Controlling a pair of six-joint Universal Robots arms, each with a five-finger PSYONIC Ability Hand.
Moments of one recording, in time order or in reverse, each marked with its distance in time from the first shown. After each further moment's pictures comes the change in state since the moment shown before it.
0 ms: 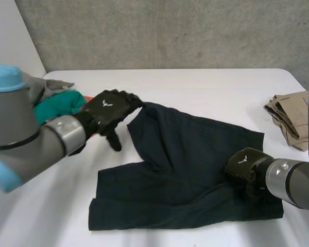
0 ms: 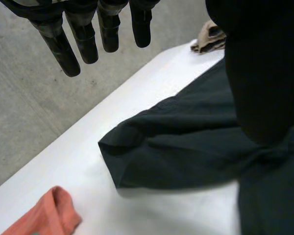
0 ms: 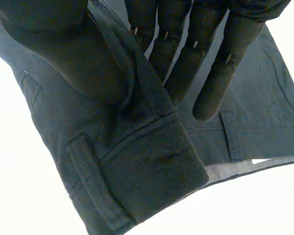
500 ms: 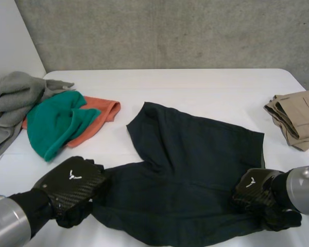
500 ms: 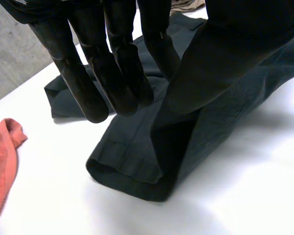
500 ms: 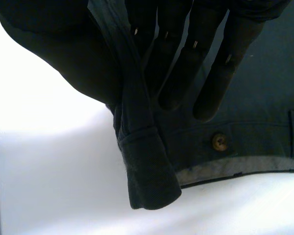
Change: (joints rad) left arm 0.186 0.645 -0.653 -0.285 0.108 0.220; right arm -0.043 -0.058 -0.042 0.396 -0.076 -0.260; left_hand 0.941 0.992 0.984 0.996 0.967; right_hand 0.000 0.000 0.000 0.000 0.000
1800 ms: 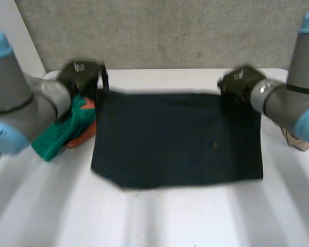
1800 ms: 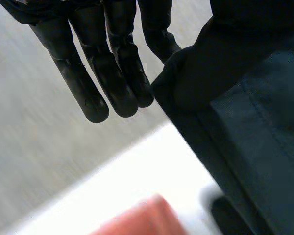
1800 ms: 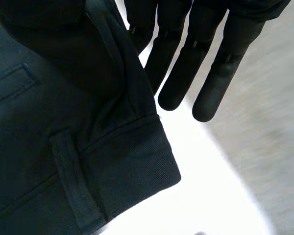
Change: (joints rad) left arm -0.133 -0.747 0.992 0.275 -0.340 -0.386; right arm 0.085 0.363 -0.688 -0.556 0.160 0.388; left_hand -0.007 0.004 0.001 0.003 0.002; right_hand 0.000 0.000 0.000 0.000 -0.011
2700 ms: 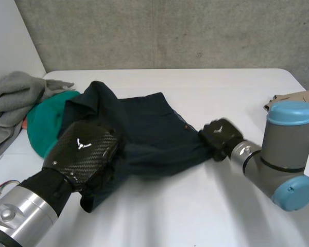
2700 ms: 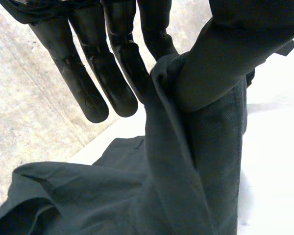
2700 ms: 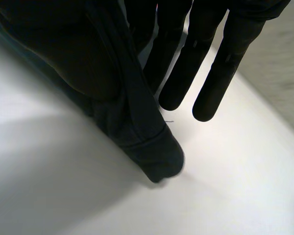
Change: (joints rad) left arm -0.192 0.752 -0.945 0.131 -0.016 0.077; right arm 0.021 -0.040 0.623 -0.447 -0.099 0.088; left_hand -0.001 -0.016 -0.001 -0.001 -0.013; right_hand 0.000 0.000 -0.019 -0.012 -0.016
